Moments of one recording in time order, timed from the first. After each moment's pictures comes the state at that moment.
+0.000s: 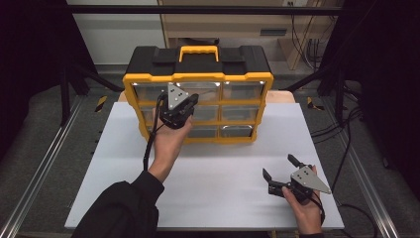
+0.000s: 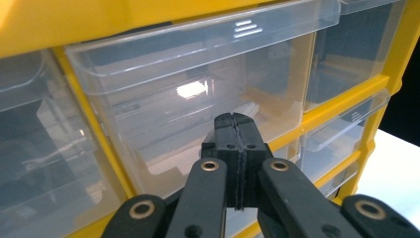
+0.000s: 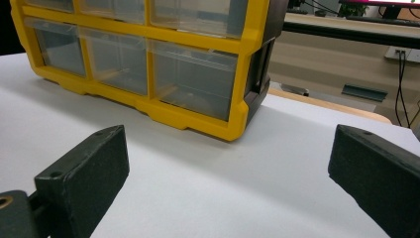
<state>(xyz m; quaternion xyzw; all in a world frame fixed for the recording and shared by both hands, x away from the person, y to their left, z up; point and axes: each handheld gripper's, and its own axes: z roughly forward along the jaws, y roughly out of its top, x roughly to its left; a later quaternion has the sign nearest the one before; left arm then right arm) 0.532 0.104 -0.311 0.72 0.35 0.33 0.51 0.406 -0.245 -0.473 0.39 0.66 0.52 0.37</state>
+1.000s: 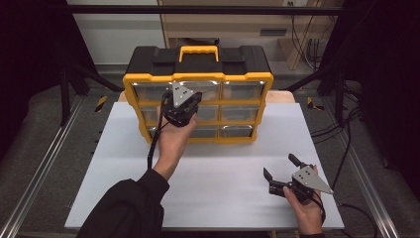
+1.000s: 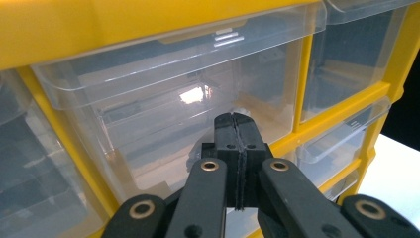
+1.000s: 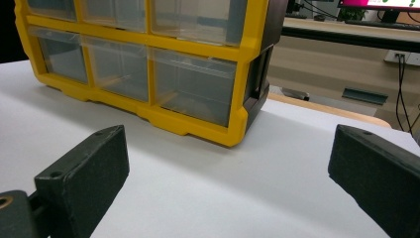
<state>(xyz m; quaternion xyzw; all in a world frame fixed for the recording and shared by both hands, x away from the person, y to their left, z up) 0.537 0.093 -0.309 0.71 0.35 0.33 0.50 0.405 -0.247 -0.471 0.39 0.65 0.53 0.37</state>
